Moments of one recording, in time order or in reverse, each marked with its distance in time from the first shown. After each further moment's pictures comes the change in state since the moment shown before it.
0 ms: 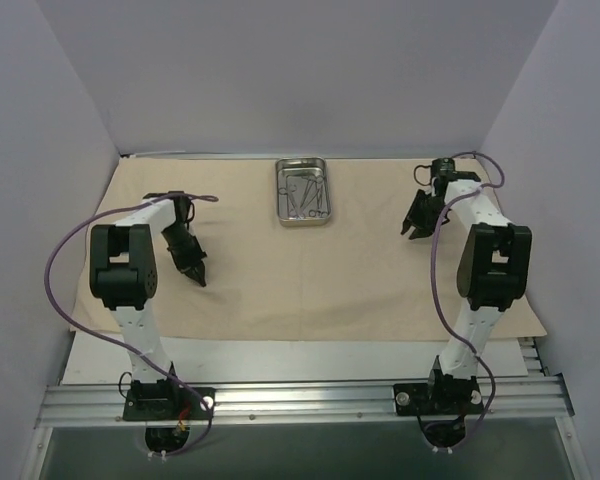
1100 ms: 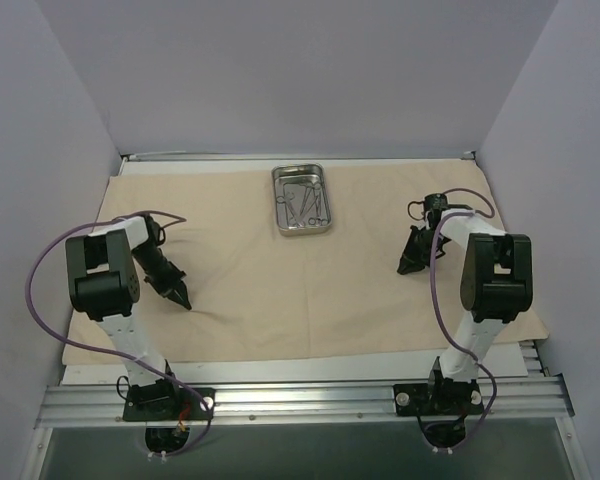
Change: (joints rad) left arm 0.202 -0.097 -0.265 -0.041 0.081 -0.060; right arm 0.070 -0.094 -0.361 0.148 -0.085 -0.013
